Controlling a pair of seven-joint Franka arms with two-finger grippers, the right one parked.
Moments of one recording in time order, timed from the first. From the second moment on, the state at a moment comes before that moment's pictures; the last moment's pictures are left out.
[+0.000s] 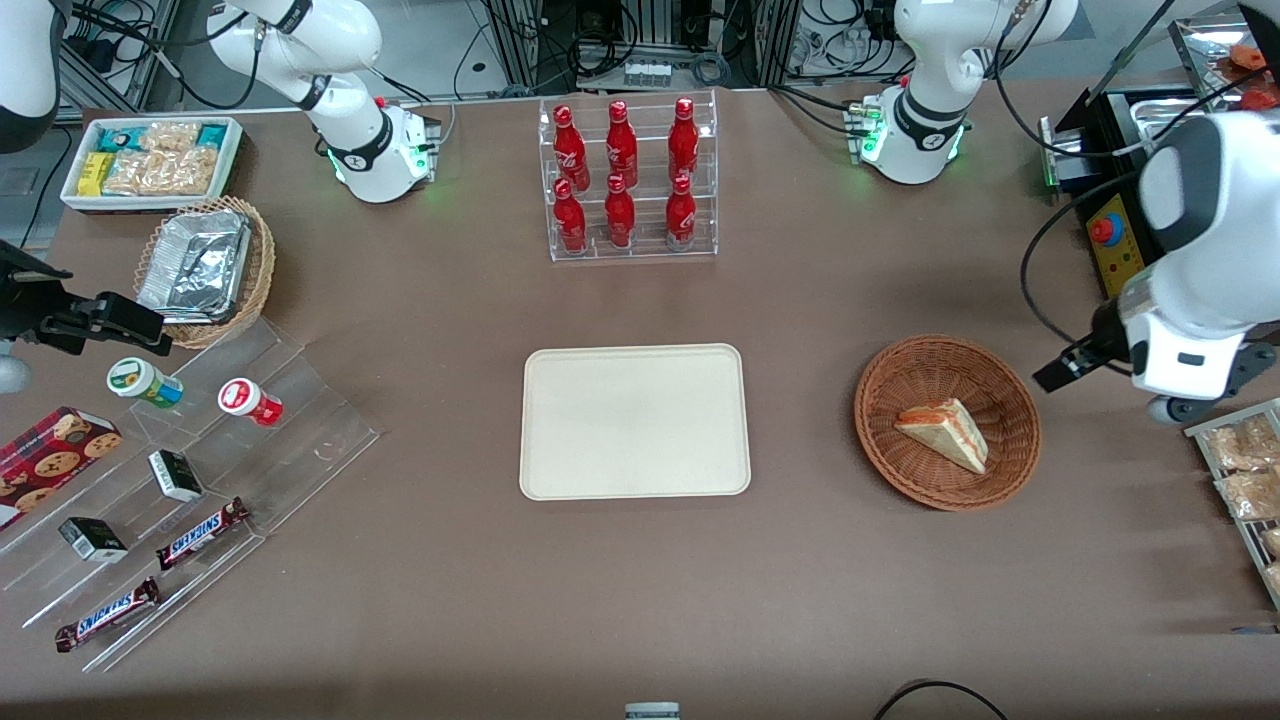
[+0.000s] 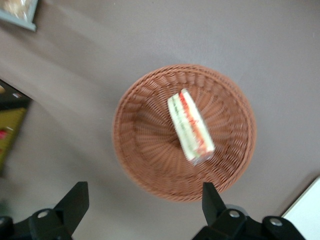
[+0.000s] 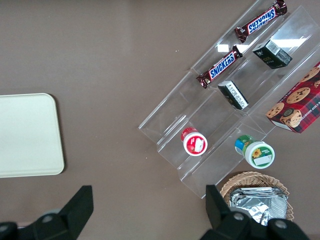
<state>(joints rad) -0.07 0.09 0.03 -1.87 0.05 1.90 -0.68</state>
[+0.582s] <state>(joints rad) -0.12 0.08 0.02 -2.18 -0.02 2.39 -0.96</state>
